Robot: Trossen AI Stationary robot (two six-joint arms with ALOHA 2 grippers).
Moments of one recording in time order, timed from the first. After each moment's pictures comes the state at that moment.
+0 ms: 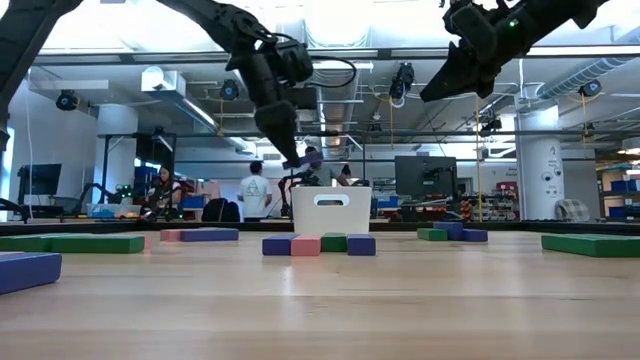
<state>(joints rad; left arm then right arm) 0.53 1.86 1.55 -0.77 0.06 0.48 -0.15 1.00 0.71 -0.23 0.25 0.13</state>
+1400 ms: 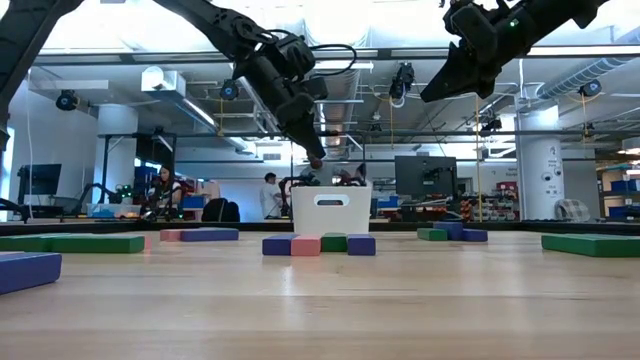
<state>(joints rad) 0.53 1.86 1.52 -0.53 0.16 0.43 -0.15 1.00 0.71 -0.24 0.25 0.14</state>
